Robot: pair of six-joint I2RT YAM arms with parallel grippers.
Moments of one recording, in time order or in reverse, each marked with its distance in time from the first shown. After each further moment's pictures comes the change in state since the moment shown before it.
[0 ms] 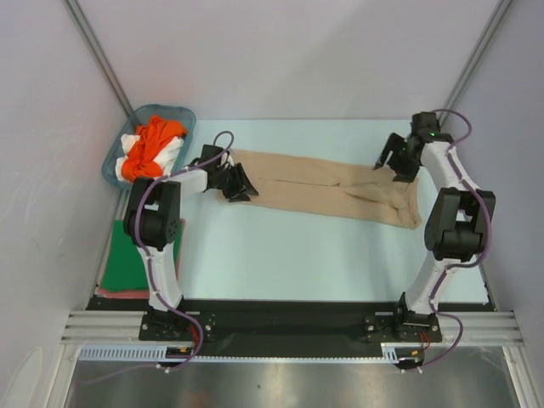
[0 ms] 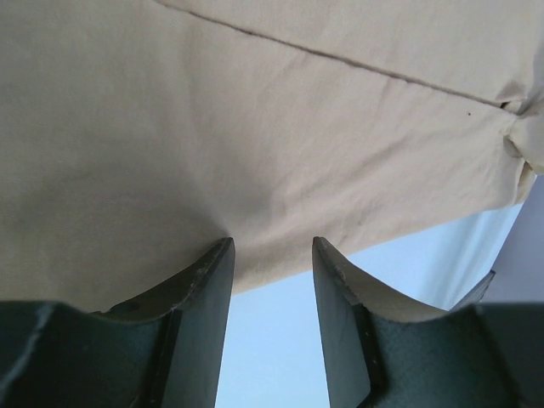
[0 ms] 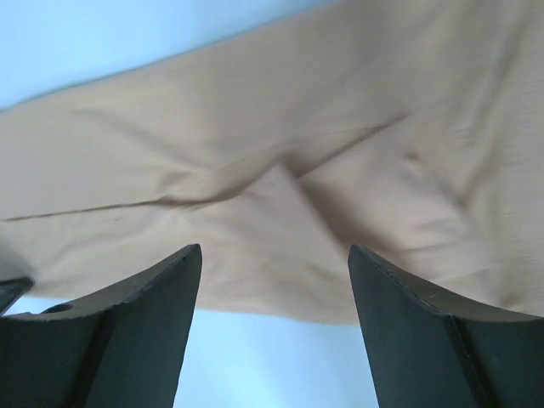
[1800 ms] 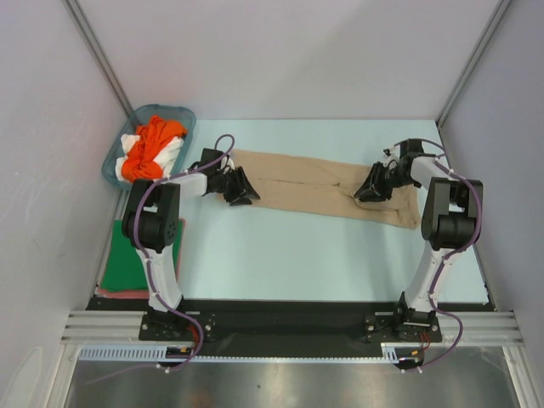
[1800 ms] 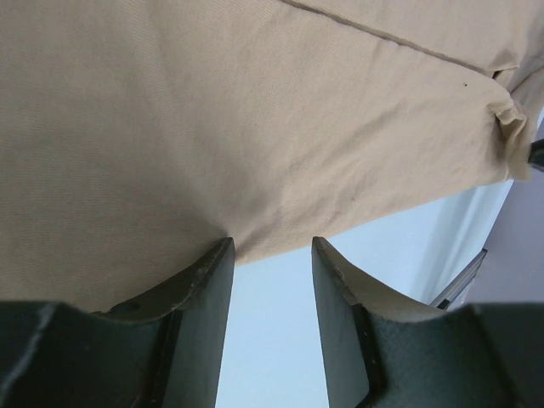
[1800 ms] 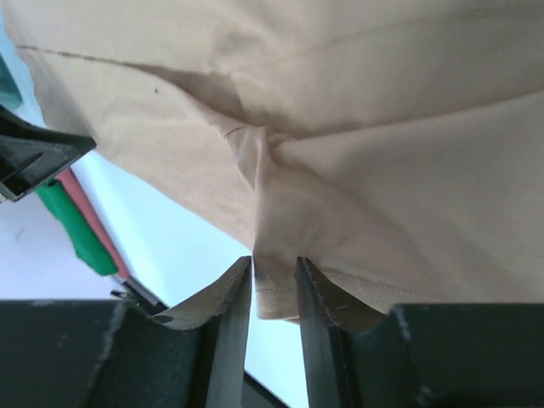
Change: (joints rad) left arm -0.008 -0.030 -0.068 0.041 0.056 0.001; right arm -0.053 0.114 -0.191 0.077 -0.510 -0.138
